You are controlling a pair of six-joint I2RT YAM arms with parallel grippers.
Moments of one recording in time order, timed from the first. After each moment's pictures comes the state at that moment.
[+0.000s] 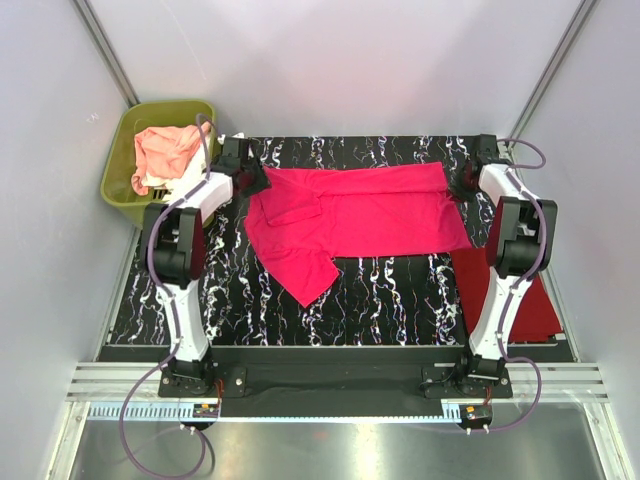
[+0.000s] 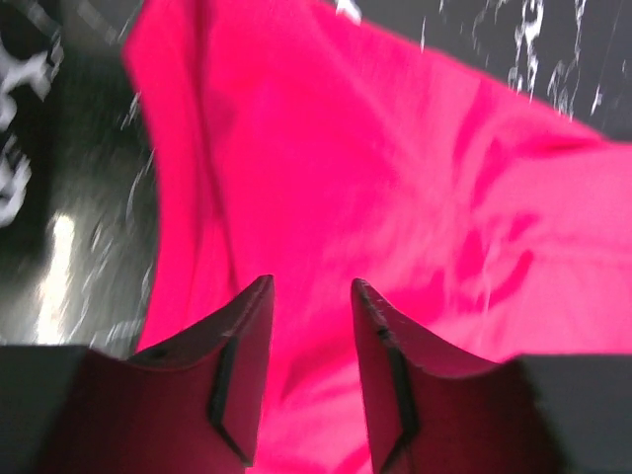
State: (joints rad) left arm -0.16 2.02 1.52 -0.29 0.06 -0.53; right arm -0.11 2.13 1.66 -0.53 0.01 0.59
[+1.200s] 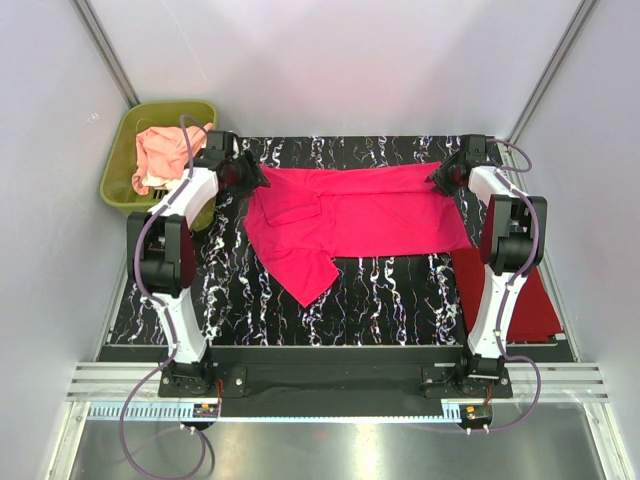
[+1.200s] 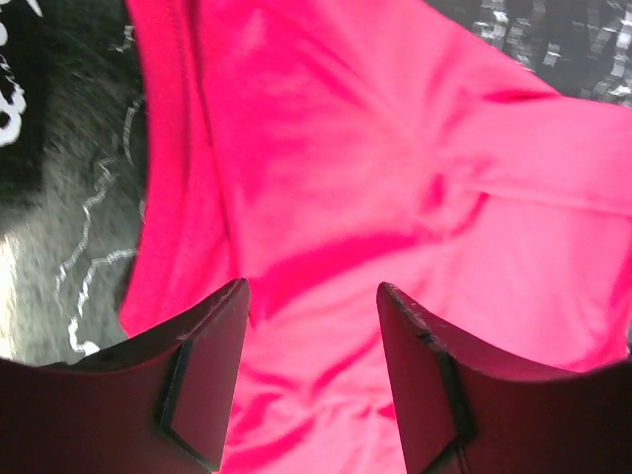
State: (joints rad) left arm -0.10 1.96 1.57 -0.48 0.22 -0.56; right arm -0.06 2.18 1.65 -0.33 -0.15 0.80
